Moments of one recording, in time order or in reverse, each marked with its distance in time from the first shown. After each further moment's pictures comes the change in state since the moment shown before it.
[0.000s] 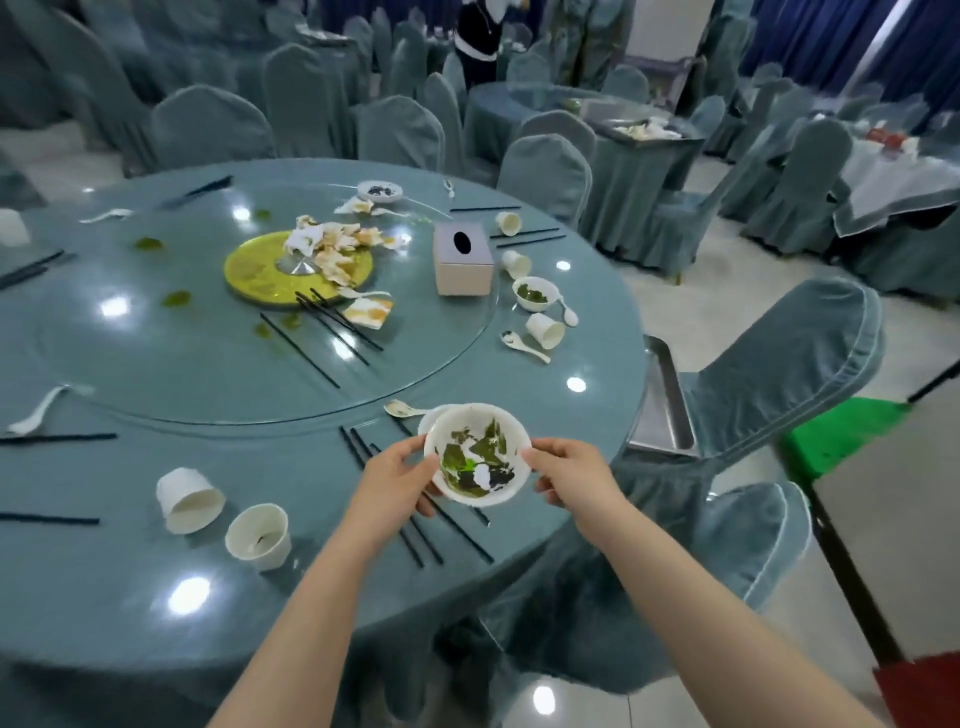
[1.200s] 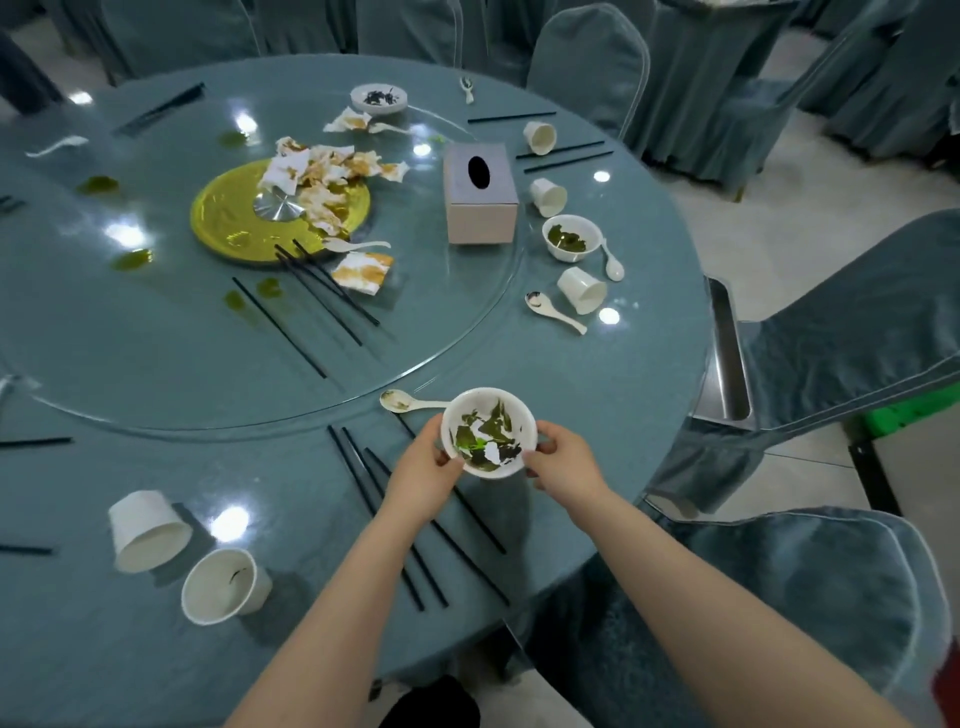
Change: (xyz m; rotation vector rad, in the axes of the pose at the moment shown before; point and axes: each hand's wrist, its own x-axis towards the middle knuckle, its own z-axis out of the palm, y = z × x) left_hand 0.131 -0.035 0.037 0.239 0.018 -0.097; right_hand 0.160 0.047 0.035 -0.133 -0.084 0.098
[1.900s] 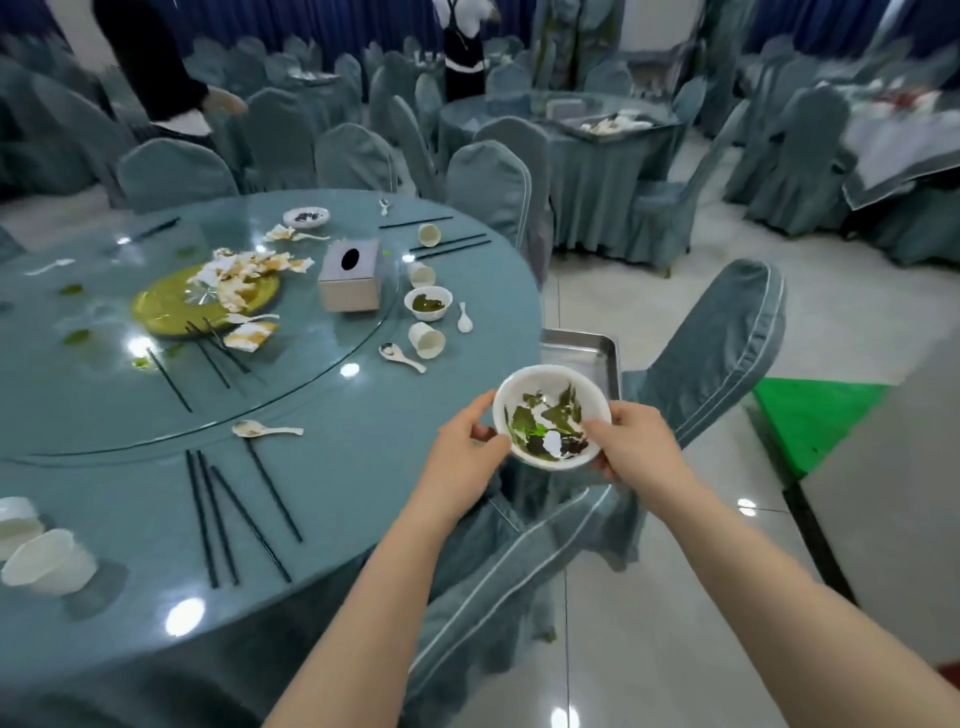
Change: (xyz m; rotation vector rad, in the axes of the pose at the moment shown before) left_hand -0.148 0.217 0.258 -0.201 -0.038 0.278; right_hand -0.129 0.064 -0.358 -0.051 0.252 -0.247
